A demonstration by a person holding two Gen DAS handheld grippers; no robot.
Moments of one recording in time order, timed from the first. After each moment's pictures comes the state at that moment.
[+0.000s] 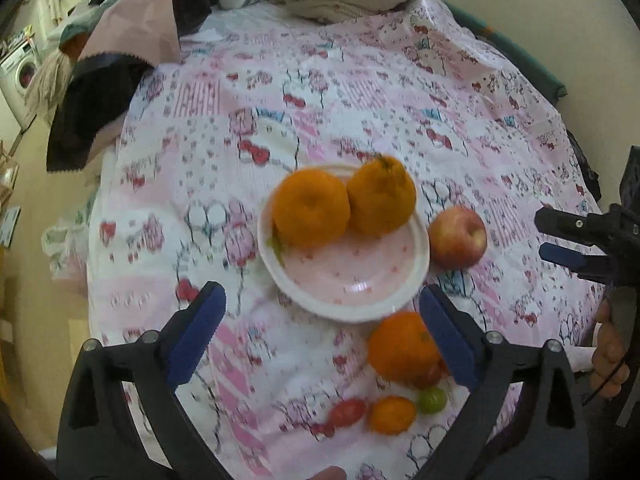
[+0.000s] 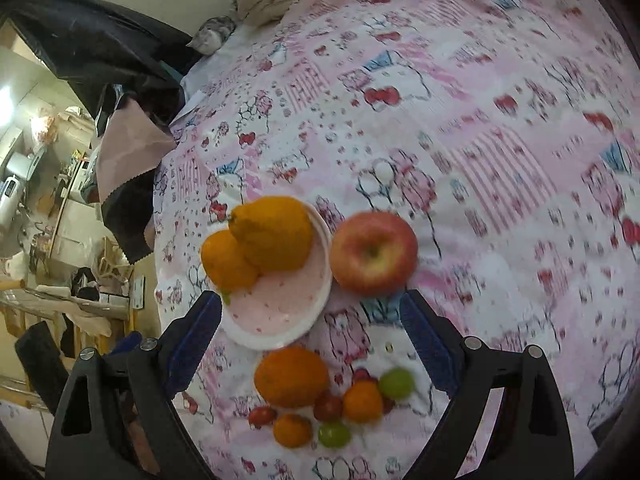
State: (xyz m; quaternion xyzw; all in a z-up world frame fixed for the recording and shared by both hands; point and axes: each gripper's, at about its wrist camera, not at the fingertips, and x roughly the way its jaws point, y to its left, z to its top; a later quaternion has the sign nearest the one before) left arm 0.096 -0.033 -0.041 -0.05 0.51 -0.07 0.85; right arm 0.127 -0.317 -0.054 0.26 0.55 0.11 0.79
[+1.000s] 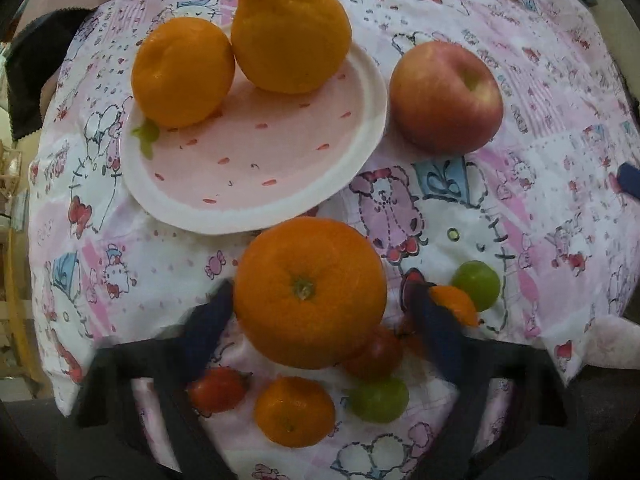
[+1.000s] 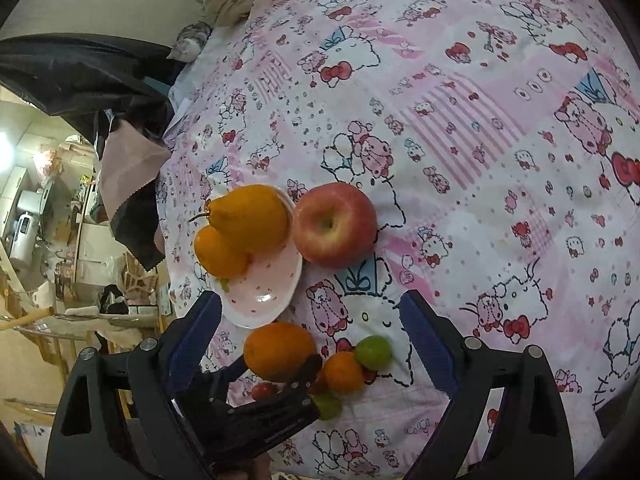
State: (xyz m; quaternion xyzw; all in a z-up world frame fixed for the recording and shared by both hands) left arm 0.097 -0.157 -0.144 0.04 0.64 -0.03 0.77; right arm 0.118 -0.360 -0.074 0.32 0.56 0.12 0.75
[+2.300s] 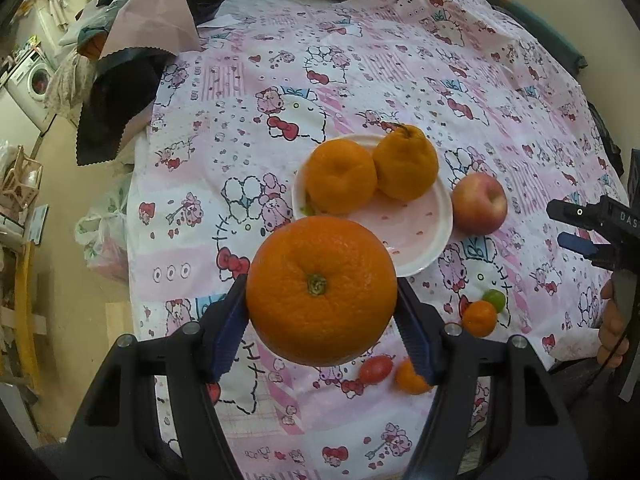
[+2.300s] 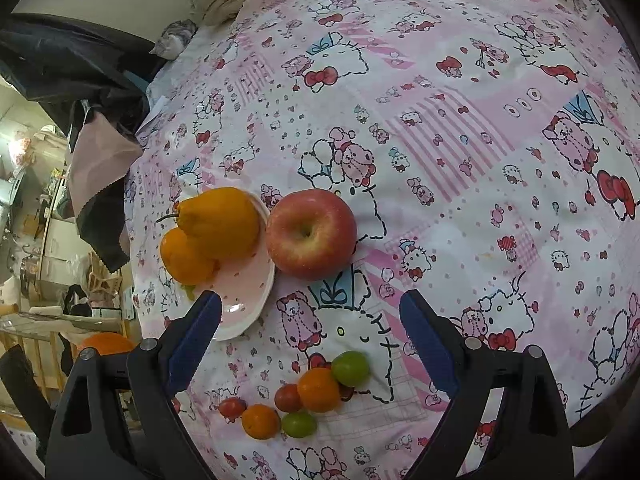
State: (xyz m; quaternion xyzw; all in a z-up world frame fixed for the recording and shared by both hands) left arm 0.087 -0.027 -0.024 0.00 0.55 -0.04 0.83; right arm 0.123 -0.348 -0.084 0.28 0.57 0.06 0.77
